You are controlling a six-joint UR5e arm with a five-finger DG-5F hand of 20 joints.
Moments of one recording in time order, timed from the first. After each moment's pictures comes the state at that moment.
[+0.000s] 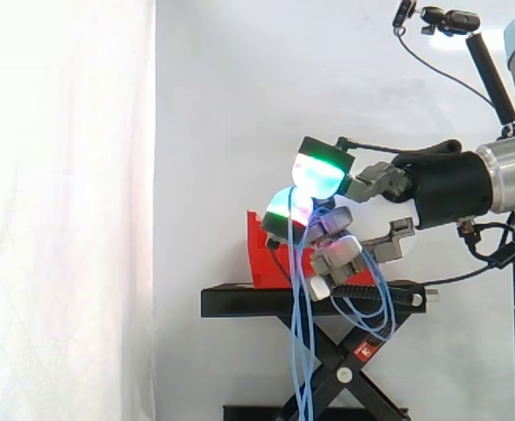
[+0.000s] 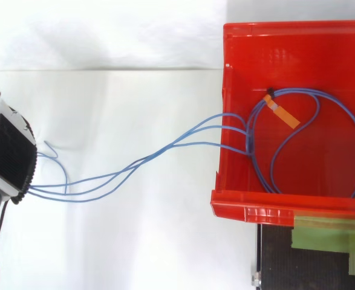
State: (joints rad) arm 0.20 -2.18 -1.14 -3.18 -1.28 -0.01
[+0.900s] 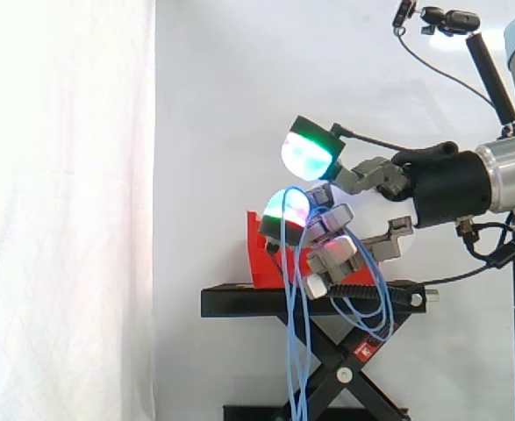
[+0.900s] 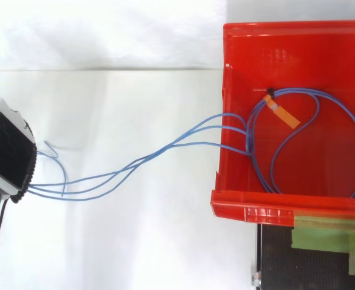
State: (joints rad) arm 0.20 -2.18 -1.15 -3.17 -1.28 -0.02
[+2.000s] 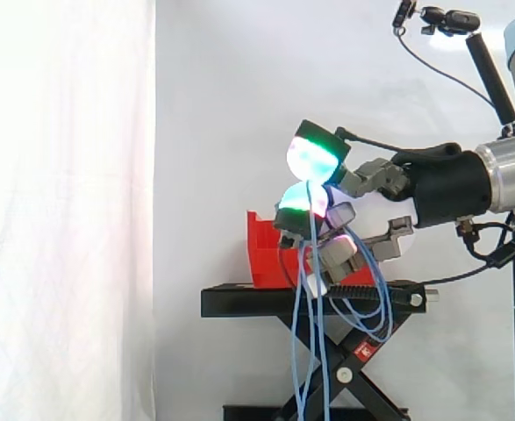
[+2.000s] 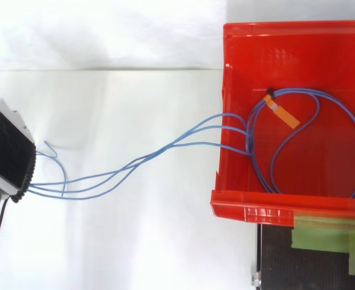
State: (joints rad) arm 0.20 -2.18 -1.14 -3.17 -1.28 -0.01
